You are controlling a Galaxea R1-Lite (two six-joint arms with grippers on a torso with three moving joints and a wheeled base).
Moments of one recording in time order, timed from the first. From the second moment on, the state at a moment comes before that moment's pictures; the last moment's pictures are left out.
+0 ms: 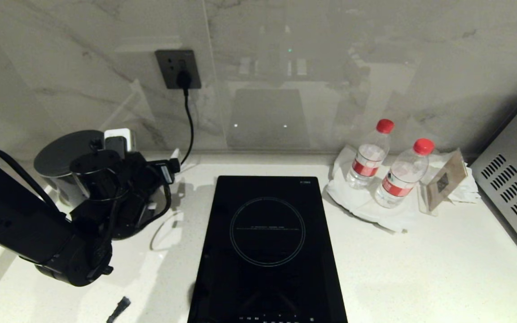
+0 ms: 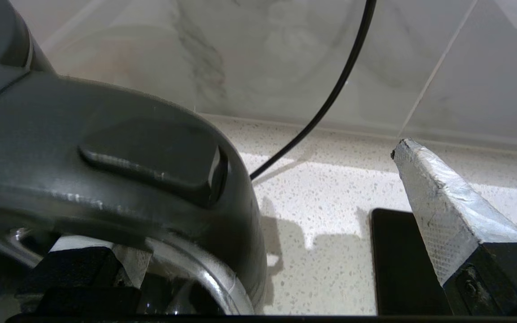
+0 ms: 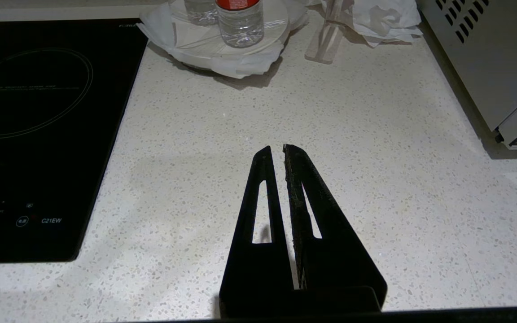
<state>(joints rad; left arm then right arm) -0.28 1.95 -0.71 -1.35 0.38 -0.03 0.00 0.00 0.00 0.00 0.00 0.00</state>
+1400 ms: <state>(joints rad) -0.22 1.94 -0.73 -1.34 0.36 -0.03 0.00 0.00 0.00 0.00 0.00 0.00</state>
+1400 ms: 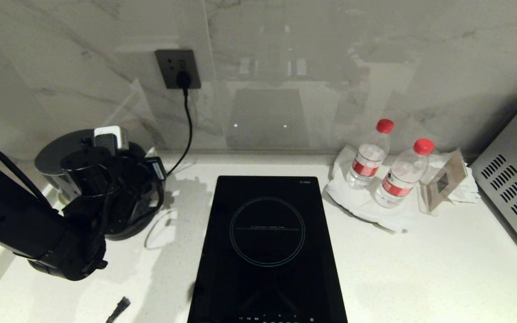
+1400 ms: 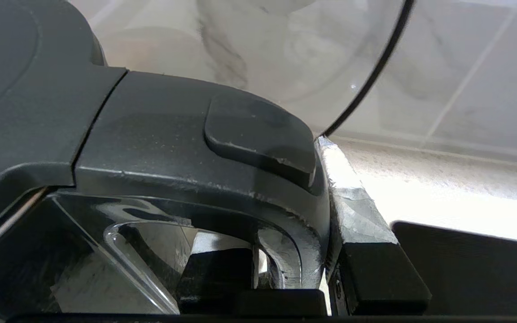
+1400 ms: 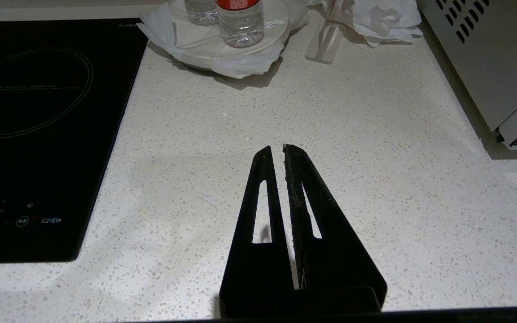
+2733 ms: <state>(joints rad) -0.22 1.51 -0.77 -0.72 0.29 -0.04 0.00 0.00 0.00 0.00 0.00 0.00</state>
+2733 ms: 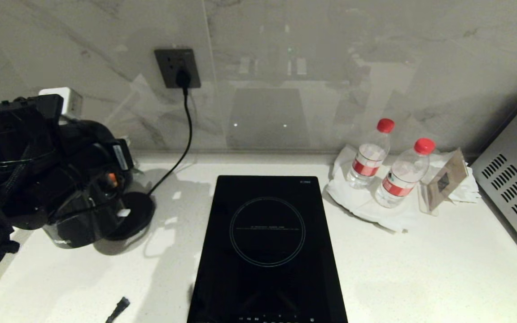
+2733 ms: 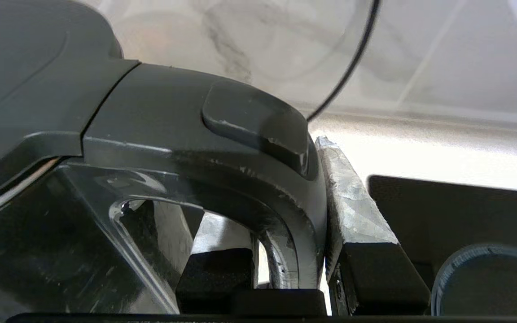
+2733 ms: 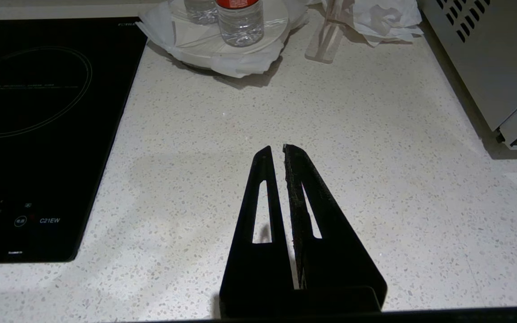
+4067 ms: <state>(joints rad) -0.24 1.35 -0.51 -0.73 0.25 -0.06 0.00 0.00 0.00 0.00 0.00 0.00</state>
